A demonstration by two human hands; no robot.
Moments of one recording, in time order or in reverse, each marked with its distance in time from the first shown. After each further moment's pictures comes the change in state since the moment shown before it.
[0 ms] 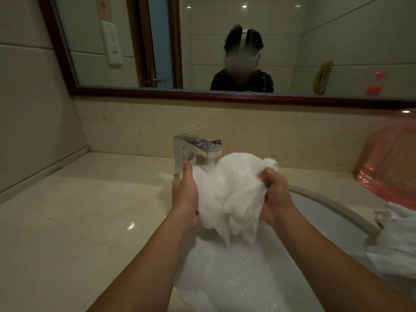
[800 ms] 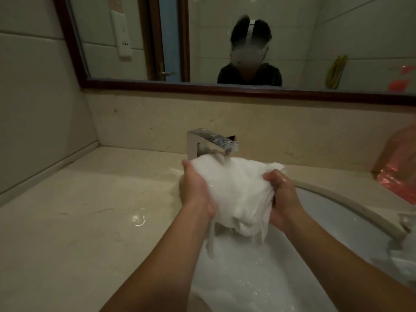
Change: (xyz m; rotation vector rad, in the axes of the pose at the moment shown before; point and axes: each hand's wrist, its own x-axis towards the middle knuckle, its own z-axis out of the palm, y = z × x) left_hand 0.001 0.017 -0.001 -0.325 0.093 -0.119; right_hand 0.012 0.022 0.000 -0.103 0.149 0.061
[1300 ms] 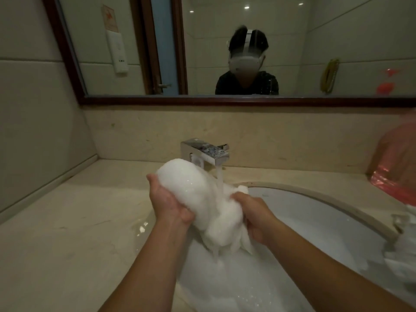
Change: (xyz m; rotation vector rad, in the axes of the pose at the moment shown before) left_hand -0.012 0.028 -0.026 -0.271 -0.065 0.069; right_hand 0.007 0.033 0.012 -0.444 0.105 0.155
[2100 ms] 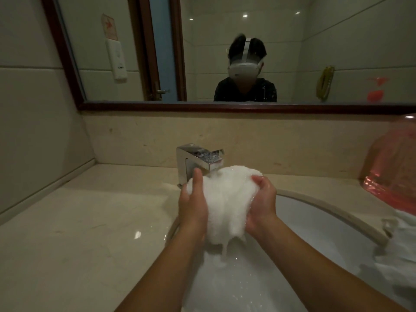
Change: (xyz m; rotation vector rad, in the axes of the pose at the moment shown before) left_hand -0.027 -0.045 0.017 0.636 -0.068 0.203; right_hand -0.029 -0.038 0.003 0.664 -0.090 -0.197
